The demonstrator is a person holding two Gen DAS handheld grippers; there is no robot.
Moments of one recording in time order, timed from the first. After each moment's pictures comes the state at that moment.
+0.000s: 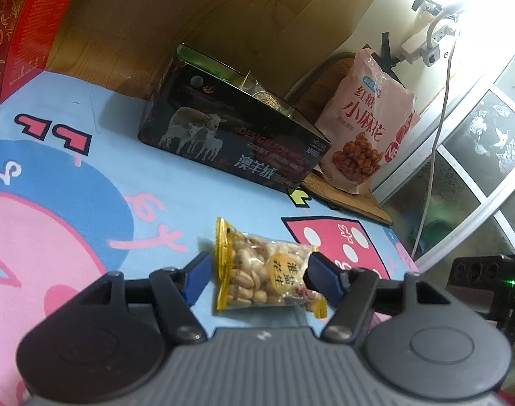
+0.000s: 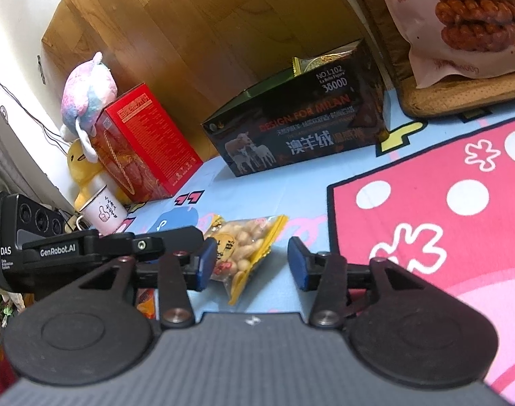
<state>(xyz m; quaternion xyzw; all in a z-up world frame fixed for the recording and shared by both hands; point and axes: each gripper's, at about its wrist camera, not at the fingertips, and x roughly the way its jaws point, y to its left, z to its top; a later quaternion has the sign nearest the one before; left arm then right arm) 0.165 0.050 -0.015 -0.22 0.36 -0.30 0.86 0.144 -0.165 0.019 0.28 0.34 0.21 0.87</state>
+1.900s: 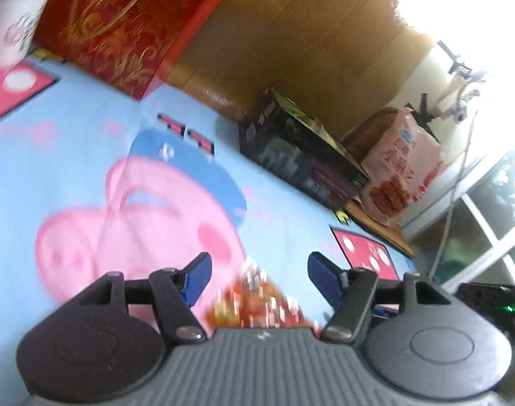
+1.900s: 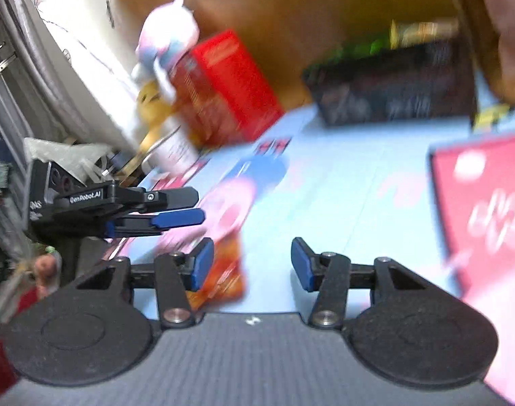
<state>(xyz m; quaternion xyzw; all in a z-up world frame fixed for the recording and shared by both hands) 0.071 0.134 -0.011 -0.28 0.34 -0.20 0.87 0.115 -0.124 0.041 0.25 0.38 0.35 0.82</state>
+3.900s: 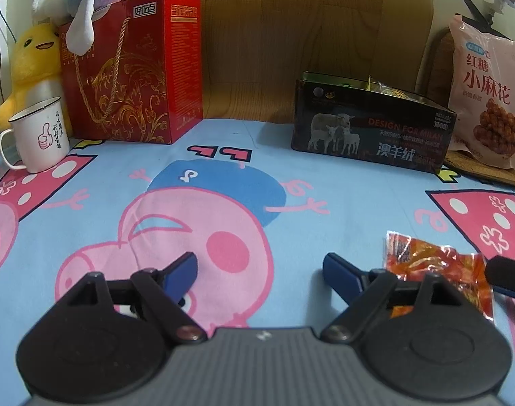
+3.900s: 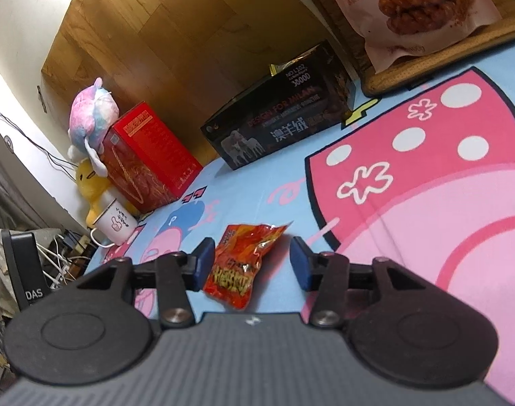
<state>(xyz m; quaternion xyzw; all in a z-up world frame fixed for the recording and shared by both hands) 0.088 0.020 -0.017 -0.03 0.34 0.03 0.94 0.083 -0.182 0.026 0.33 0.33 0.18 0.87</state>
